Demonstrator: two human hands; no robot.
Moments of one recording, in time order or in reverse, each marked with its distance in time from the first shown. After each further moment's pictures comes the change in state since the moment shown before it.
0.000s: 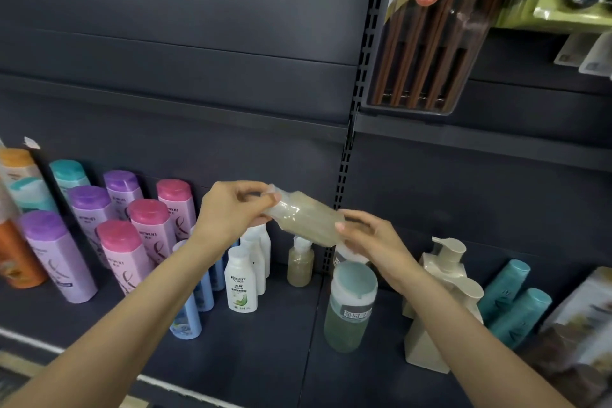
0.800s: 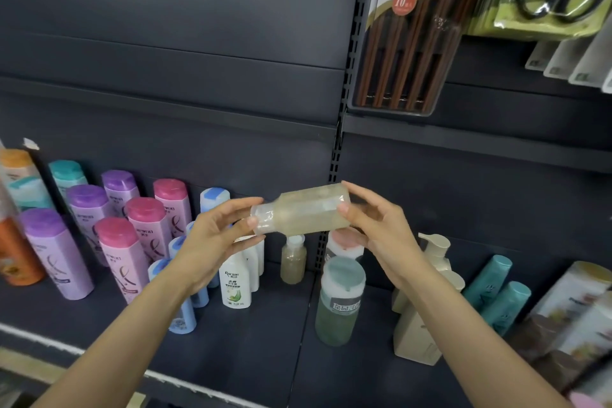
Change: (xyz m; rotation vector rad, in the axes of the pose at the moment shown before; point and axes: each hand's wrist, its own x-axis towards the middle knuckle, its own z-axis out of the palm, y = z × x) left_hand -0.035 -0.032 -0.010 -0.370 -0.232 0.012; right_hand -0.048 -0.046 0.000 0.169 0.074 -0.142
